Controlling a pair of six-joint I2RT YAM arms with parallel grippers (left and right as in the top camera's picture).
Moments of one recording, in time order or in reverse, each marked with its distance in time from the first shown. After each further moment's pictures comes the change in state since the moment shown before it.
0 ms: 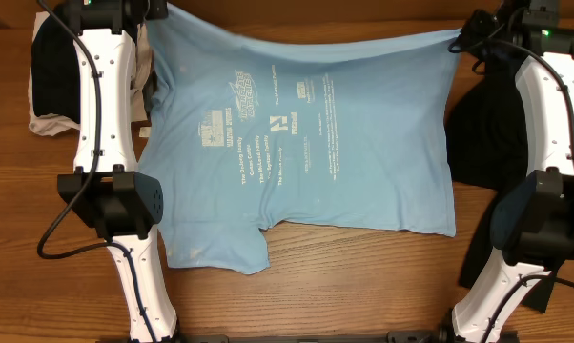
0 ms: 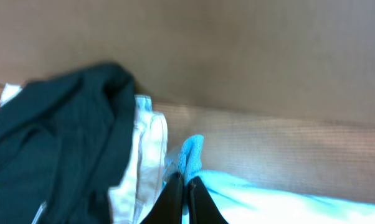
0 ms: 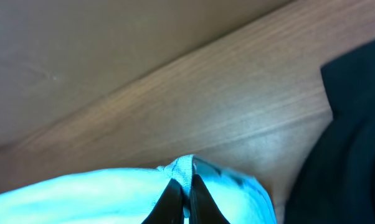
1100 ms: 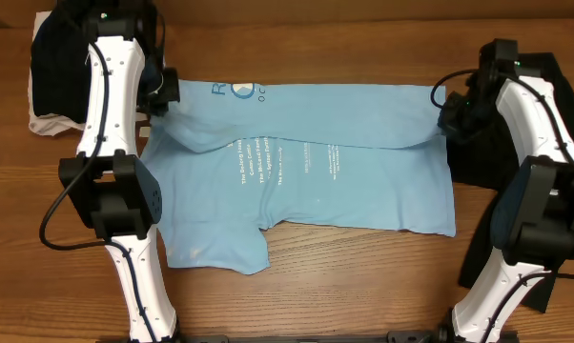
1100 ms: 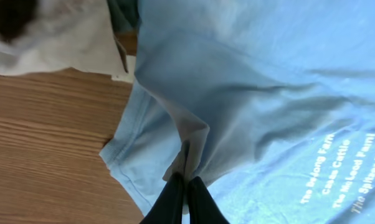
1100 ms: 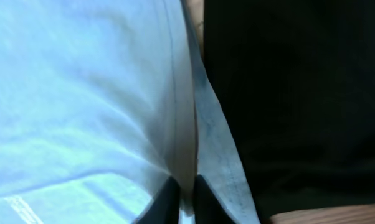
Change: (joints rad) left arm 0.008 0.000 -0.268 -0.520 0.024 -0.063; right arm -0.002 0.002 -0.305 -0.286 0.071 -0.017
